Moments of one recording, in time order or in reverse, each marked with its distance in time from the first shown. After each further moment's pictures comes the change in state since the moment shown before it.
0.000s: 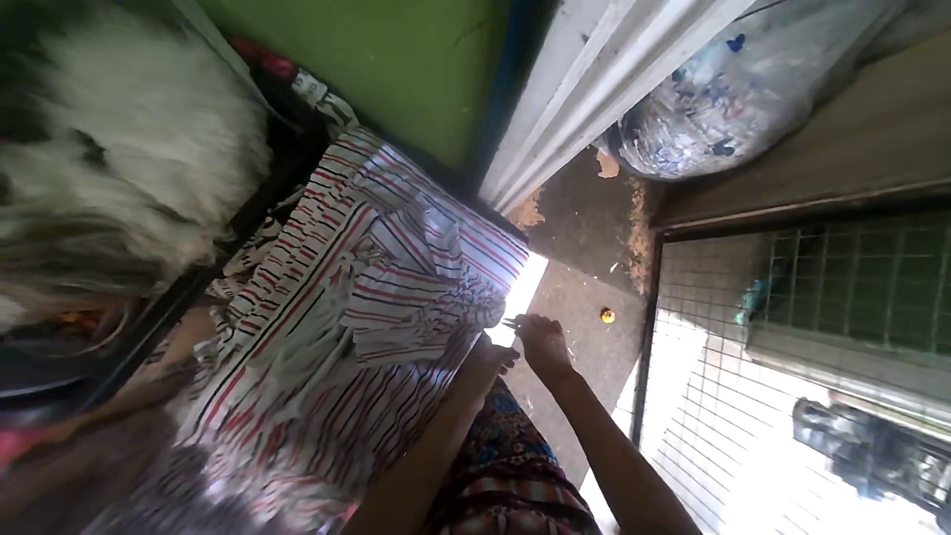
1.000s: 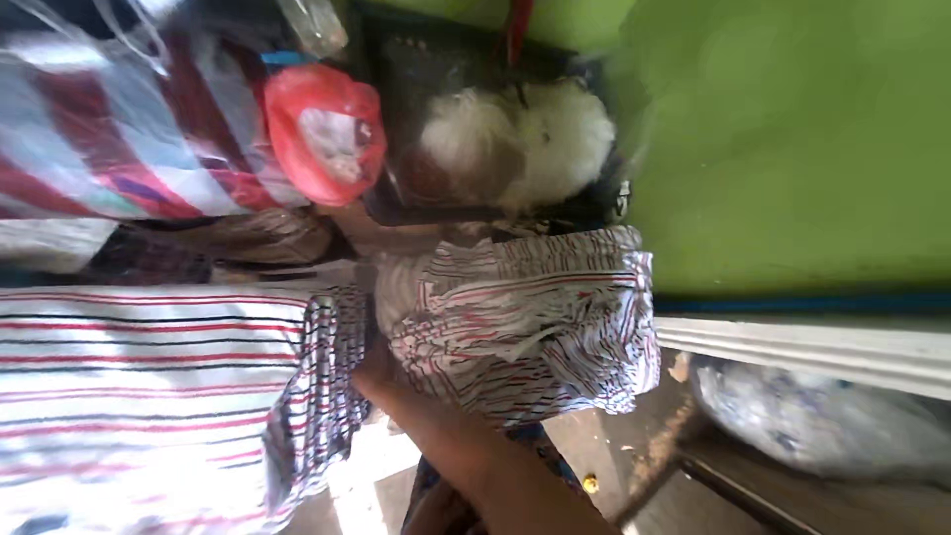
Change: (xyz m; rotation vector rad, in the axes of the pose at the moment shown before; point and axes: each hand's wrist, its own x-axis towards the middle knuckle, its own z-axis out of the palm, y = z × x) left_hand -0.183 -0.204 -0.037 -0.489 0.303 0.132; right_hand -0.086 -0.361 0.237 0.194 -0.728 -0.347
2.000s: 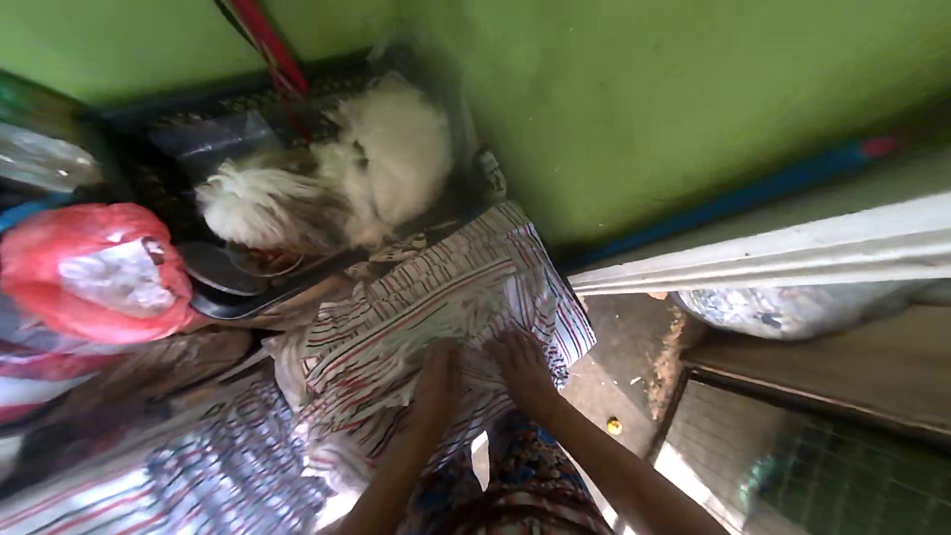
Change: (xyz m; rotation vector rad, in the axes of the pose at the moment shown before) left_hand 0.144 0.201 0.046 0.773 0.381 0.718; right_hand -0.153 0.182 -0.277 -0.776 0.817 -0.459
